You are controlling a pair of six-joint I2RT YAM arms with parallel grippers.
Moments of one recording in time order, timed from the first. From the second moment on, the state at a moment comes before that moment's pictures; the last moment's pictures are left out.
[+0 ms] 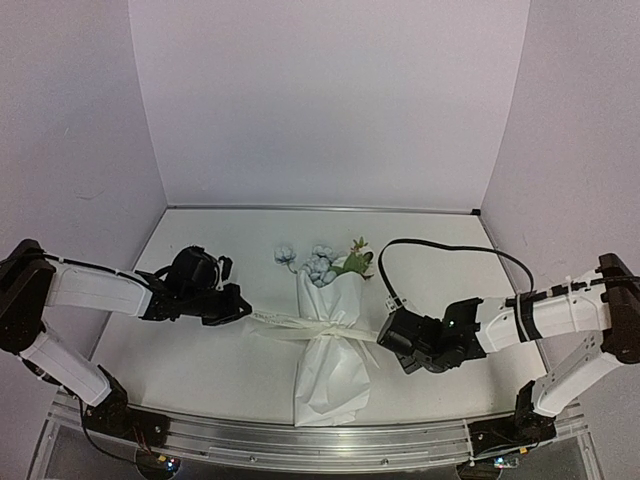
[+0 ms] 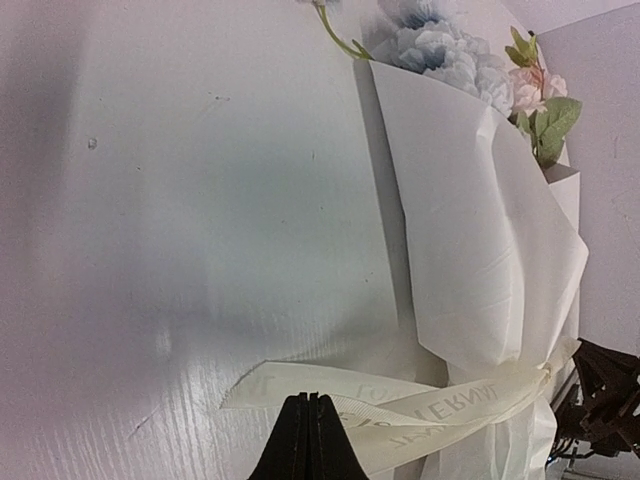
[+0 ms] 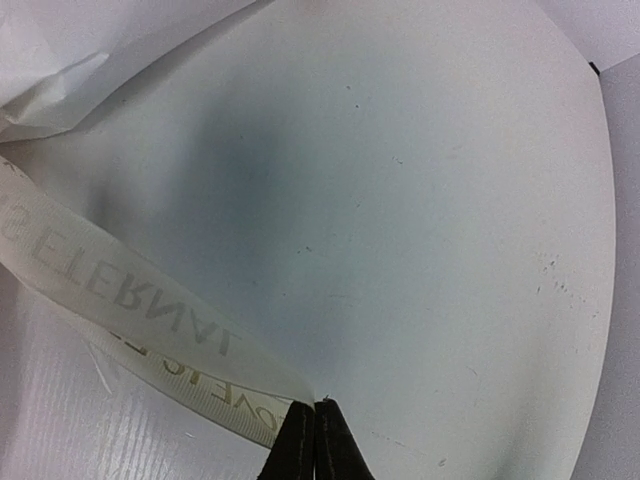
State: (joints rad) left arm -0.66 1.45 0.63 0.05 0.17 -0.78; right arm 1.15 1.48 0.78 -0.59 0.65 0.55
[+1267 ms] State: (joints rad) left arm -0.29 1.51 0.47 0.23 0.61 -0.99; right arm 1.08 1.37 0.64 -0.47 0.57 0.87
